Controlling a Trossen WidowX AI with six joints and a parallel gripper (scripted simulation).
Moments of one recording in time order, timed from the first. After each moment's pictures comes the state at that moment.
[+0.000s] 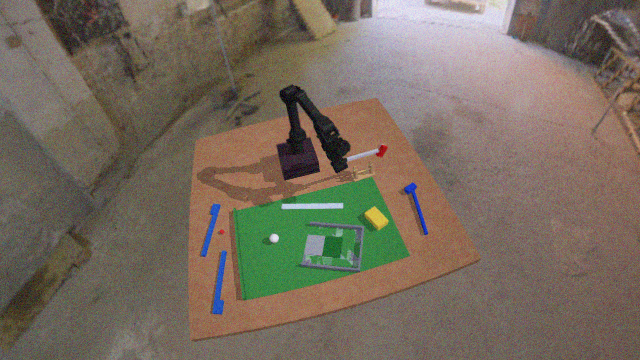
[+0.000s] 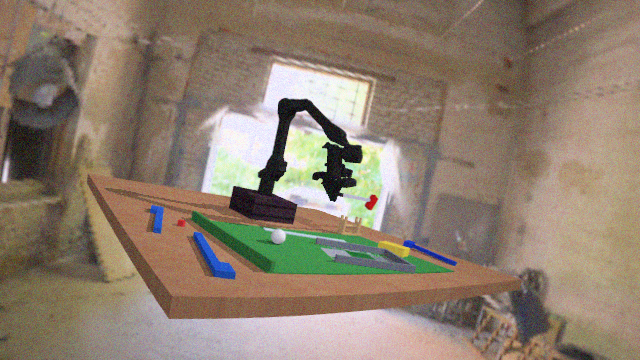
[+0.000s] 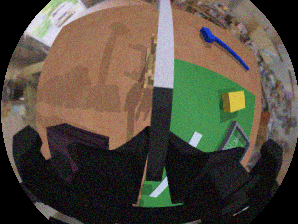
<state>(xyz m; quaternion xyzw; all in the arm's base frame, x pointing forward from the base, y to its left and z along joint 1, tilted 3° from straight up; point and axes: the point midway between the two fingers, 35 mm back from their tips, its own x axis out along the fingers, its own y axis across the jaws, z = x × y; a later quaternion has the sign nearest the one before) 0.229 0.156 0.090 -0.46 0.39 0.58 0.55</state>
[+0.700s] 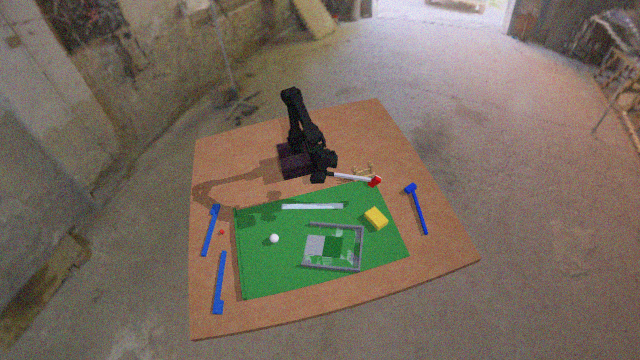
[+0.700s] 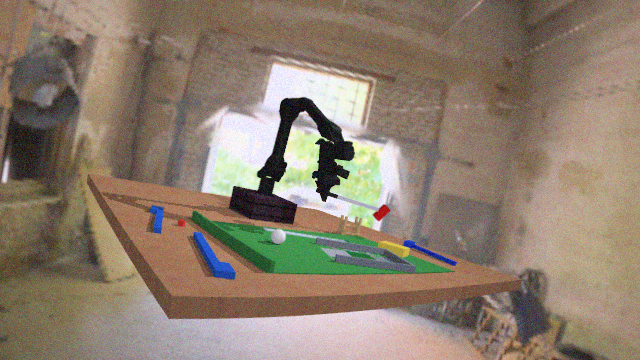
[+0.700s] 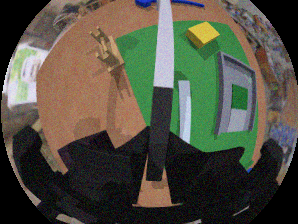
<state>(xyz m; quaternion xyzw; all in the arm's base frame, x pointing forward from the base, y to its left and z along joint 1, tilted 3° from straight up) 0.272 0.077 0.090 -0.33 0.53 0.42 0.66</state>
